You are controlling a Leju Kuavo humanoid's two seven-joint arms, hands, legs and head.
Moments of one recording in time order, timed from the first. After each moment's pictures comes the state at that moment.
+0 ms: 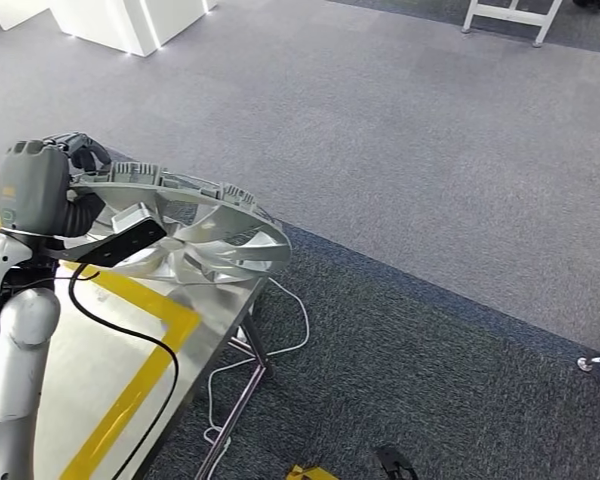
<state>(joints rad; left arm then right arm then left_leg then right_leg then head) -0.41 0.12 -0.03 -1.72 -1.13 0.14 -0.05 -0.15 0.07 0.51 -0.21 -0.08 -0.16 0.49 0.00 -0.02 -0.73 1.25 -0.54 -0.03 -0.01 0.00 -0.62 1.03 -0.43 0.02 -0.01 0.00</state>
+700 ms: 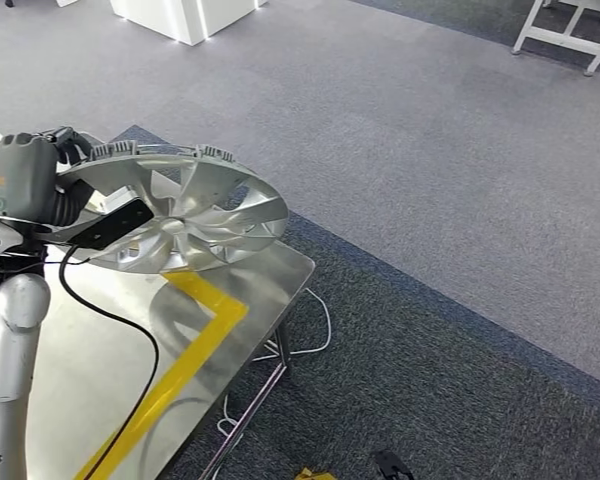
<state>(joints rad) -0.44 0.15 0.02 -1.65 -1.15 0.11 -0.02 -0.14 0.07 0.51 -0.21 -0.08 -0.16 0.49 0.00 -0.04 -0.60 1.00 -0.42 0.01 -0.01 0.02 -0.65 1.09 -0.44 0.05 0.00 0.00</state>
